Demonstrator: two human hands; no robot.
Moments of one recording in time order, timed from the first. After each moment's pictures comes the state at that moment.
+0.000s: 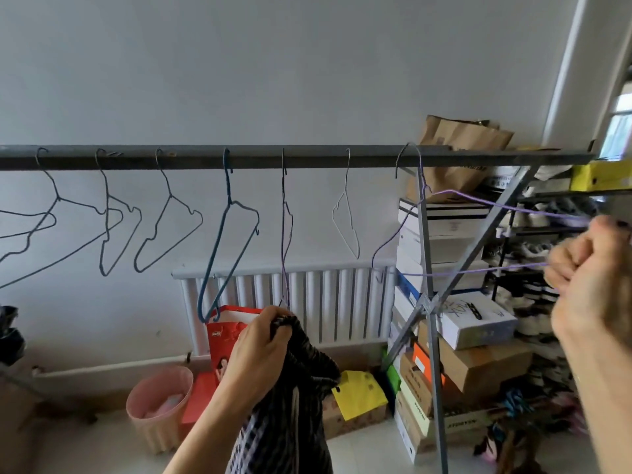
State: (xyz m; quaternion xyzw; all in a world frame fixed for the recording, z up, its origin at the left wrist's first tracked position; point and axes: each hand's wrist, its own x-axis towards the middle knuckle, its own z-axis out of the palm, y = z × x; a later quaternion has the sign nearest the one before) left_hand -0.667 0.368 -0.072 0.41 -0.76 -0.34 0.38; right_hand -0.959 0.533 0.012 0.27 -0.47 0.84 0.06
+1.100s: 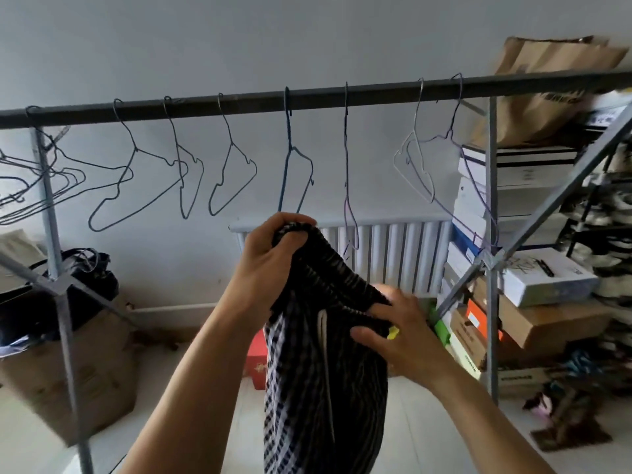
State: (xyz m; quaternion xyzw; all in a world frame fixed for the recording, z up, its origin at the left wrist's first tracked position) left_hand -0.598 0.367 -0.021 0.32 -0.65 -0.49 0.49; right_hand -0.786 0.437 -0.139 0.63 -0.65 0.40 -0.12
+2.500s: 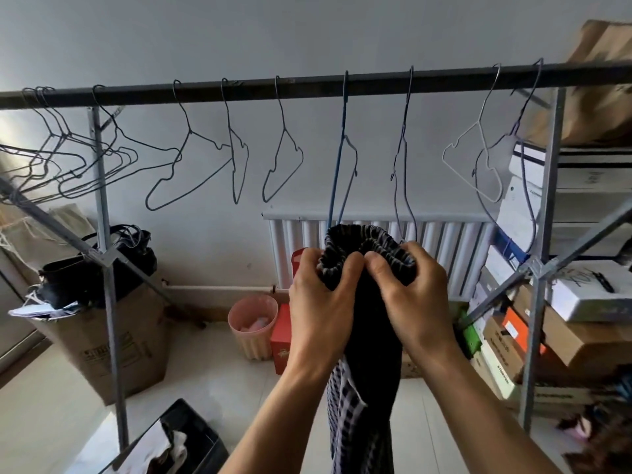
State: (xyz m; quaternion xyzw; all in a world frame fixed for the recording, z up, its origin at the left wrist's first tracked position) left_hand -0.594 0.384 -0.068 0.41 -0.59 -0.41 0.57; right_hand -0.697 0.413 -0.067 0.46 -0.57 0.65 -0.19
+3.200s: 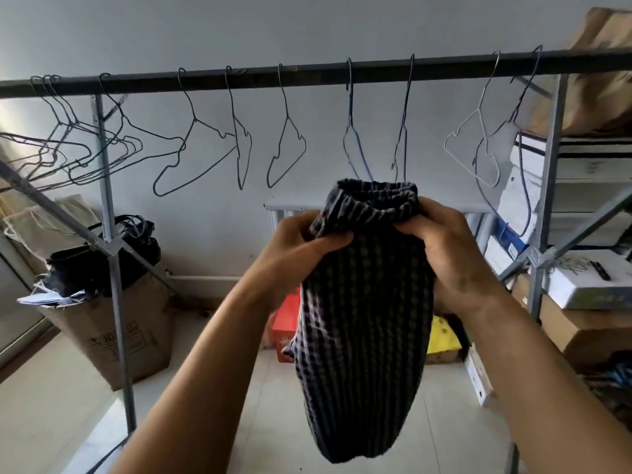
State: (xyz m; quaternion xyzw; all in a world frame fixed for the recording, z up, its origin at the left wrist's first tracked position) left_hand -0.553 0.357 -0.035 0.33 -0.68 -0.50 0.42; right_hand -0.731 0.414 -0.035 0.50 -0.45 0.65 -0.36
